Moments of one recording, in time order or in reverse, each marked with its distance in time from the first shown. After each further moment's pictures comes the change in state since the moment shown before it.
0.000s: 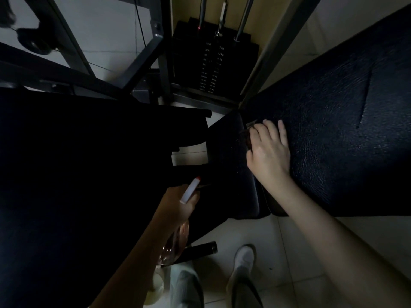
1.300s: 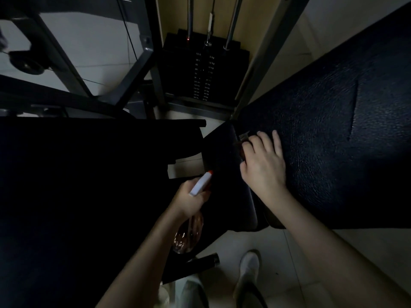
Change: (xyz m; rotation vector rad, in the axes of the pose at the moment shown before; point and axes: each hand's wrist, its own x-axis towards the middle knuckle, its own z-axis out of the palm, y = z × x) left_hand 0.051 0.044 0.003 -0.296 -0.173 -0.225; right_hand 0.003 0.001 -0.006 0.036 -0.020 0.014
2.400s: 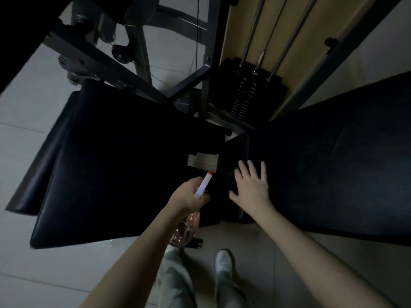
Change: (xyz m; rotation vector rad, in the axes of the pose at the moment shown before) left_hand -0.096 0.017 0.033 0.294 0.321 0.001; right_hand -0.042 0.000 -0.028 -0.141 -0.474 -0.394
